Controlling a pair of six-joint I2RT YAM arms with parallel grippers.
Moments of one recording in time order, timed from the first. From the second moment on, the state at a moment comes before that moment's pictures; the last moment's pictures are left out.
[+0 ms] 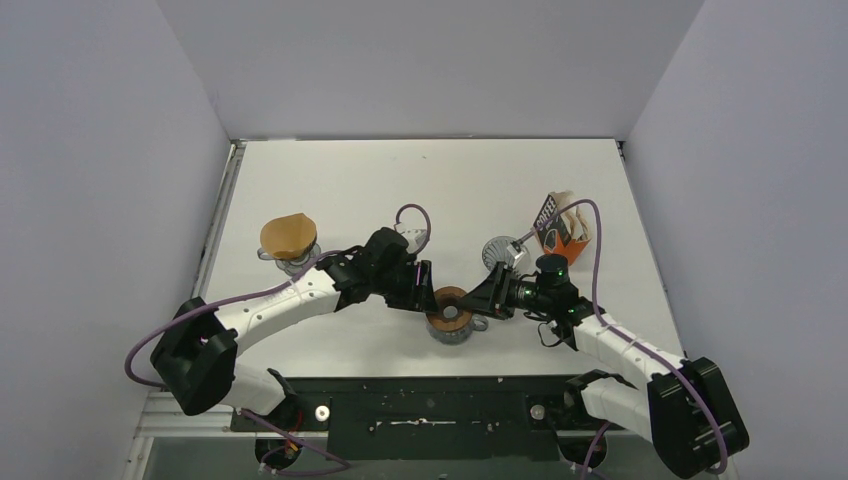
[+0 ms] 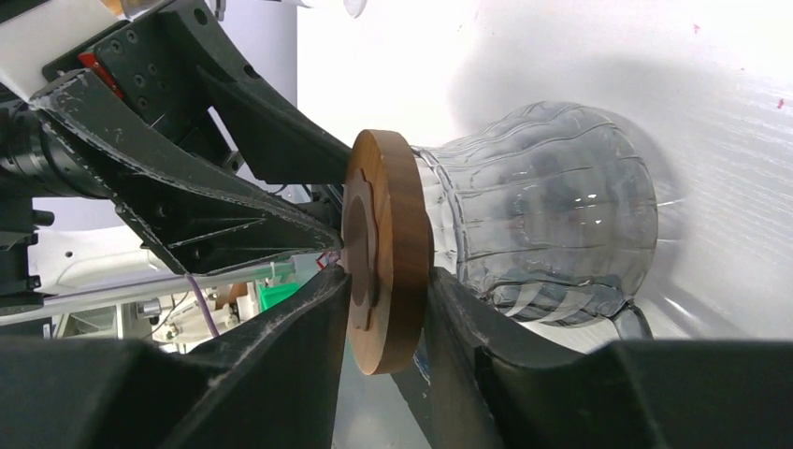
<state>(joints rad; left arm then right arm) -0.82 1.41 0.92 -0.35 0.27 -0.66 0.39 1.07 0.35 0.21 -0.74 0.95</state>
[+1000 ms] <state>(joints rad) -0.83 1.42 0.92 -0.34 0.28 -0.68 0.38 0.98 0.44 0.02 -0.64 0.88</state>
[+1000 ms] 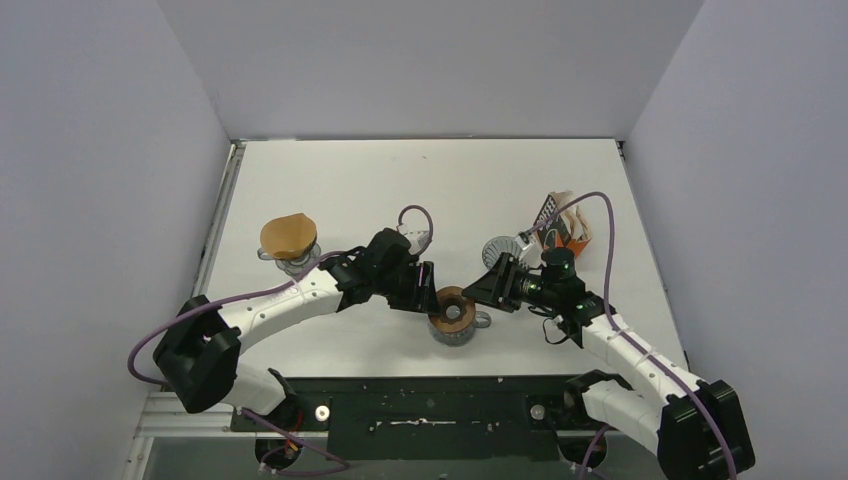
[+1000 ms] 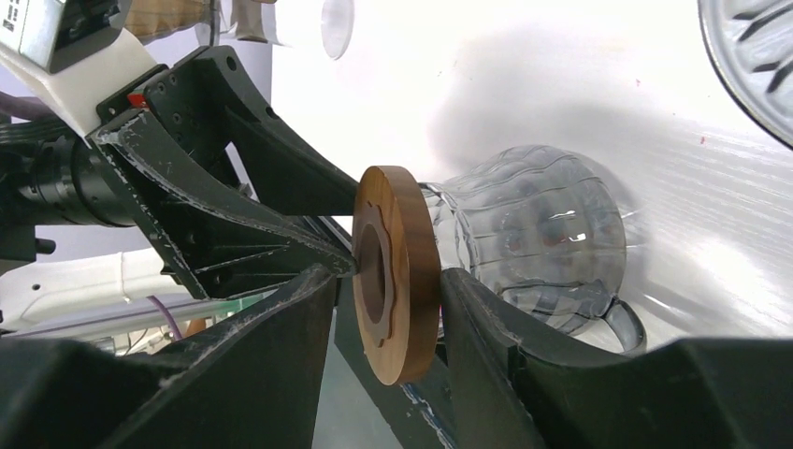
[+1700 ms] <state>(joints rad) -0.83 1.42 0.92 -0.34 0.31 -0.69 0.38 0.97 0.49 -0.15 -0.54 0.77</state>
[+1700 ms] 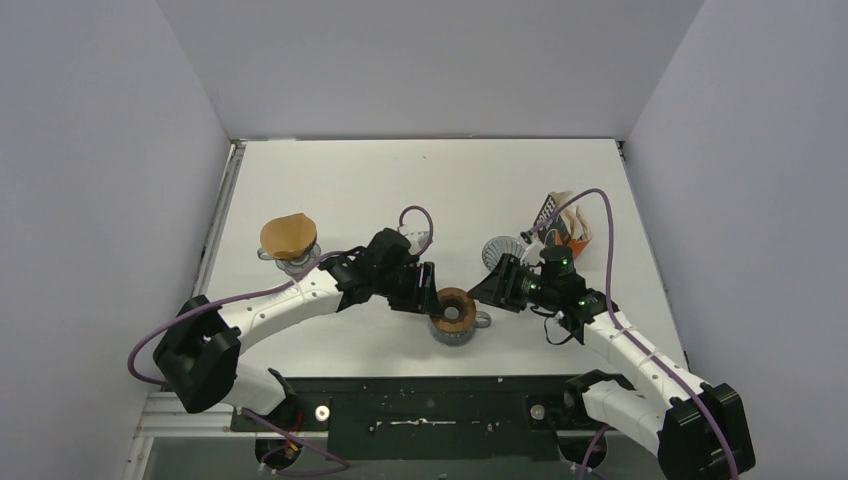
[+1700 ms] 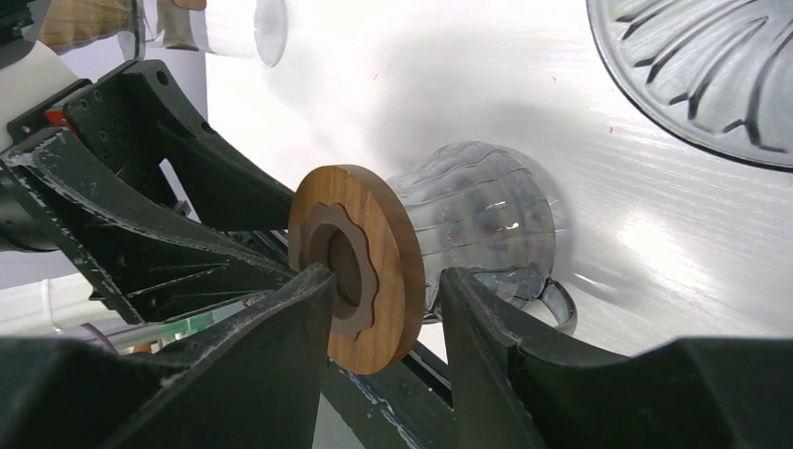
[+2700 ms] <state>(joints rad) -0.83 1.42 0.96 -0.33 0.32 -0.72 0.38 0.91 0.55 -0.26 -0.43 0.70</state>
